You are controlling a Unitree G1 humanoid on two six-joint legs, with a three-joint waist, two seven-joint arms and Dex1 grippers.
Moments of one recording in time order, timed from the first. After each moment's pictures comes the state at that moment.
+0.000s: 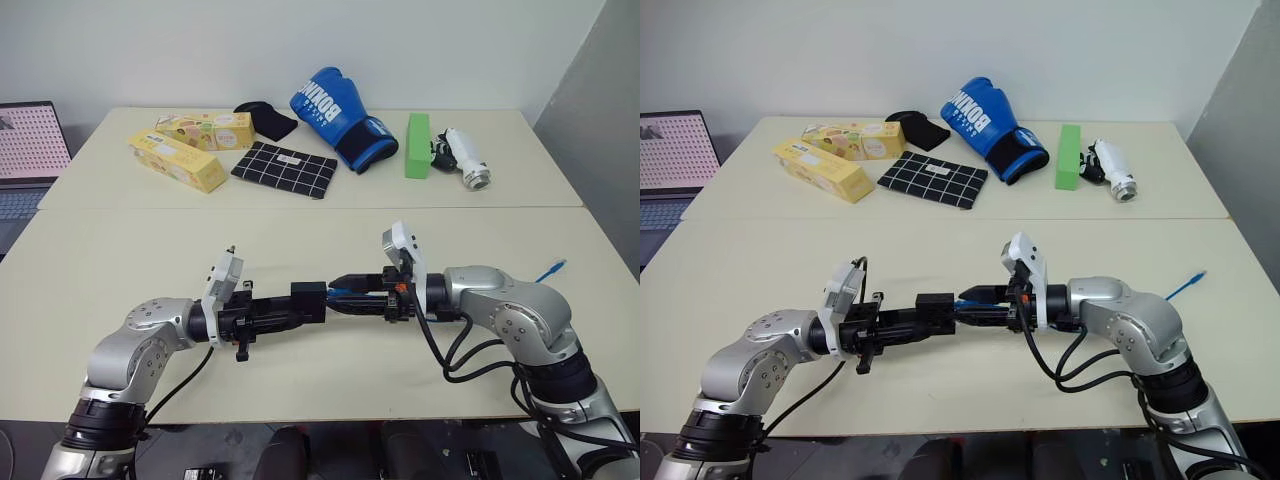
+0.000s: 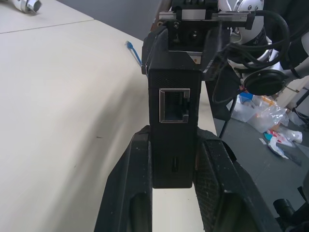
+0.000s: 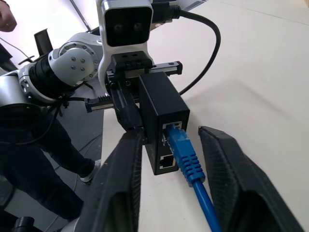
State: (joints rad) left arm -0.21 0.65 0.03 -0.12 -0.68 0.51 -1.30; right arm -0.53 -0.46 0.22 -0.35 0.72 0.92 0.81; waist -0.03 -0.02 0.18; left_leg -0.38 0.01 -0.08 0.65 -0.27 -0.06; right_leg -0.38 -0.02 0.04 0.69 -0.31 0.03
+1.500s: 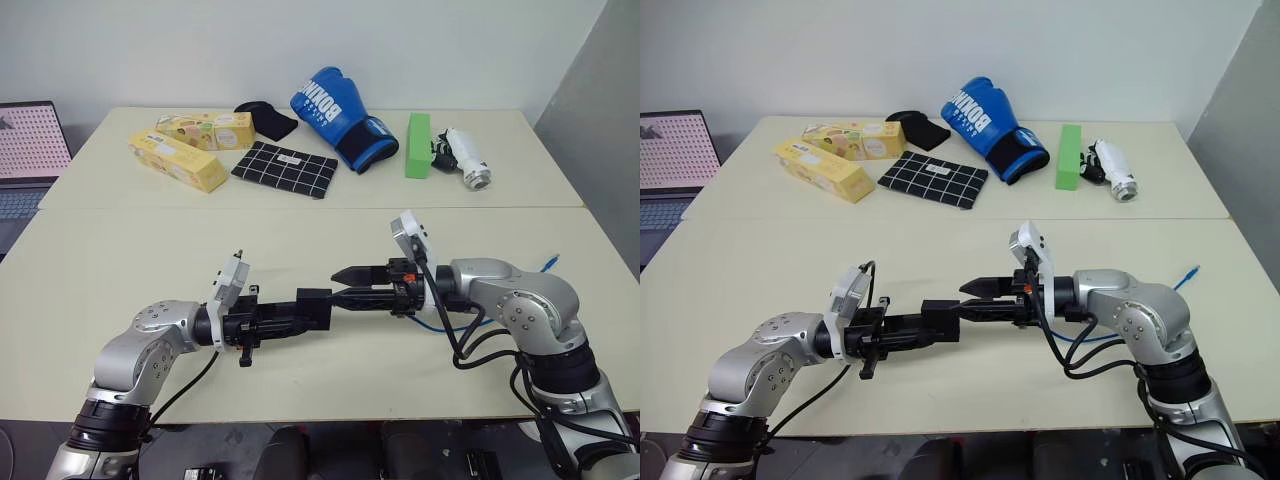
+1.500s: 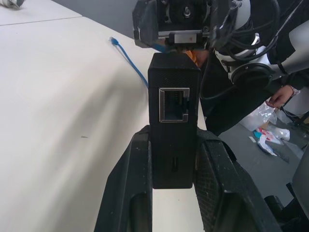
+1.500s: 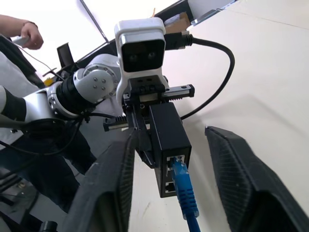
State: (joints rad) left arm -0.20 0.64 0.01 -0.12 -0.68 0.51 -1.32; right arm -0.56 -0.46 0.14 -0.32 0.81 1.00 0.86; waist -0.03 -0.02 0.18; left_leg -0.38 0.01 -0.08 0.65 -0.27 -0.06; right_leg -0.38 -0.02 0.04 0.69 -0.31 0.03
